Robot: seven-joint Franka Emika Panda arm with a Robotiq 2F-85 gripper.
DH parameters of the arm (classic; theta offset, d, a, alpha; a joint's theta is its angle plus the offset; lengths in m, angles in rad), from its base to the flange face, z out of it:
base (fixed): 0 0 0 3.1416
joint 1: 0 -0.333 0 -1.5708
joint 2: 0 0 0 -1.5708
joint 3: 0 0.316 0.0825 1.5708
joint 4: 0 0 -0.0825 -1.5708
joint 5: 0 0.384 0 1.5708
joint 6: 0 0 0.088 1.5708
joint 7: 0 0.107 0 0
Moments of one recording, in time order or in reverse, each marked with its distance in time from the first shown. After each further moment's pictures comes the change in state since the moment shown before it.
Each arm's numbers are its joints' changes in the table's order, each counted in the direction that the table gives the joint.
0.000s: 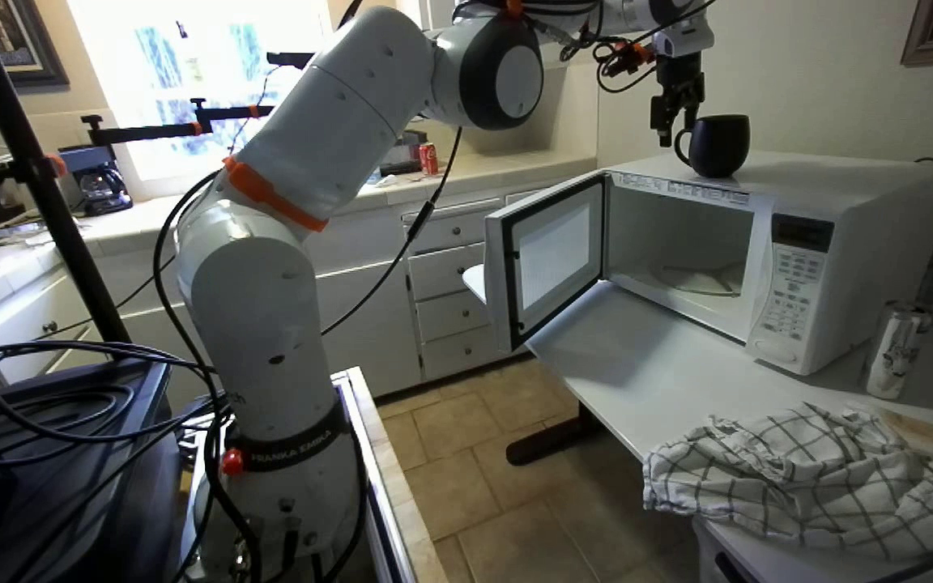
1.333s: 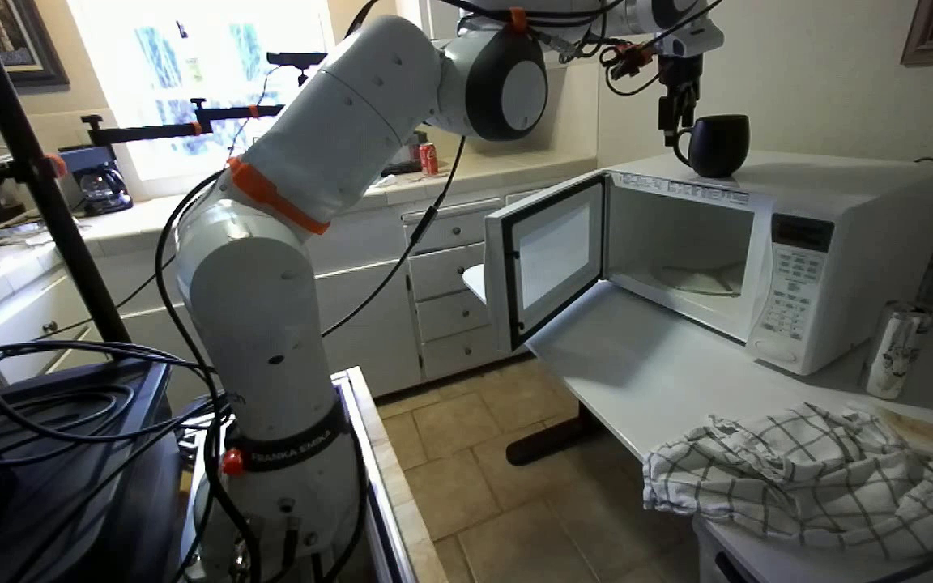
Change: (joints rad) arm 0.008 -0.041 0.025 0.058 0.002 0.014 -0.181
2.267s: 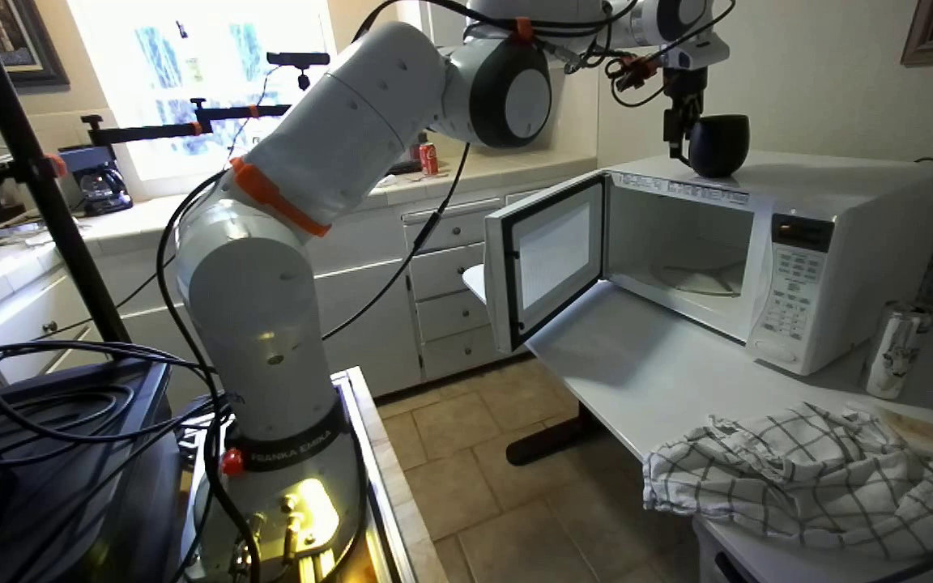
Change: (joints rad) arm 0.006 -0.029 -0.008 0.002 -0.003 0.003 -0.022
